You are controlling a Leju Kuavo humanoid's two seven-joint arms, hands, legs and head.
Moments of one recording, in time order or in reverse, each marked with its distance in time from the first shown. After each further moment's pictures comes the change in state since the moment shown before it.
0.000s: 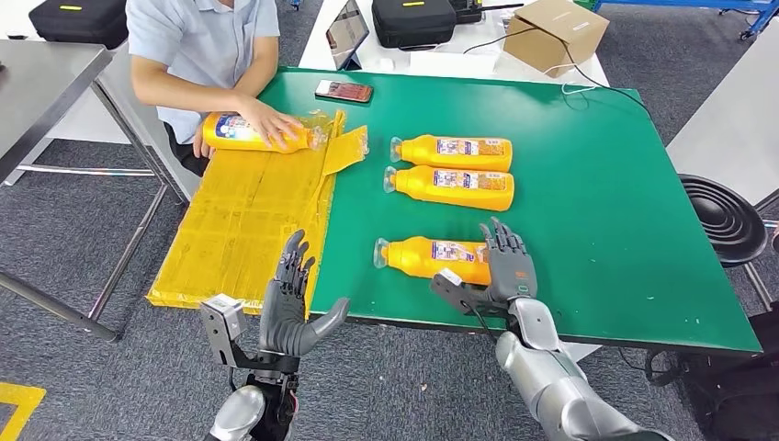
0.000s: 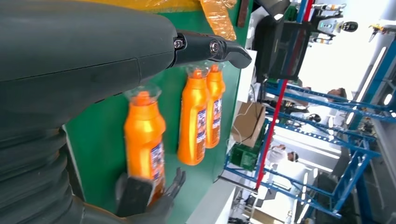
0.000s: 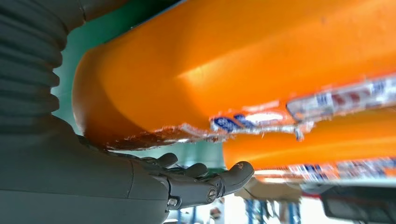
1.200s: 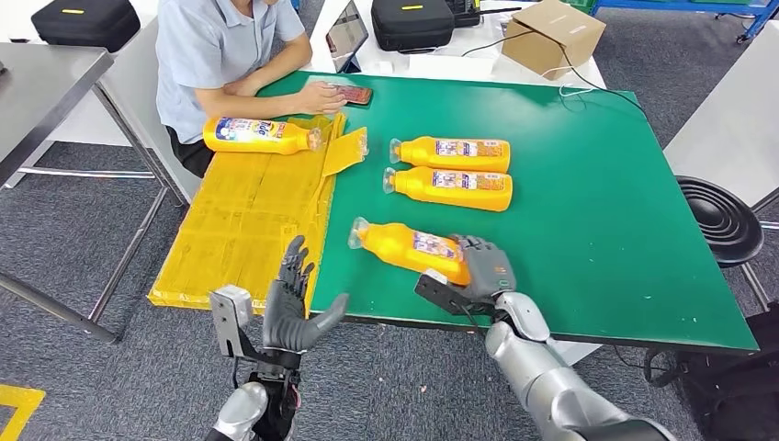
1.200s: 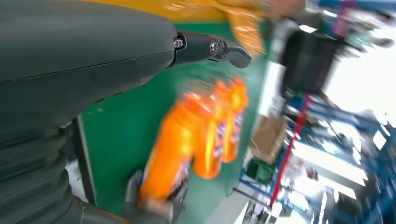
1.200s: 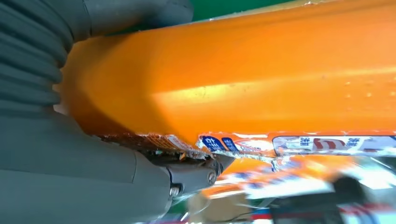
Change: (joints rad) left arm -0.016 -0.018 0.032 0.050 0.075 0.047 0.092; right arm -0.001 0.056 0.005 0.001 -0.296 0.062 -0.363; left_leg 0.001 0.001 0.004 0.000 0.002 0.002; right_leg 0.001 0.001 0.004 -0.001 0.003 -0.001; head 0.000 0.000
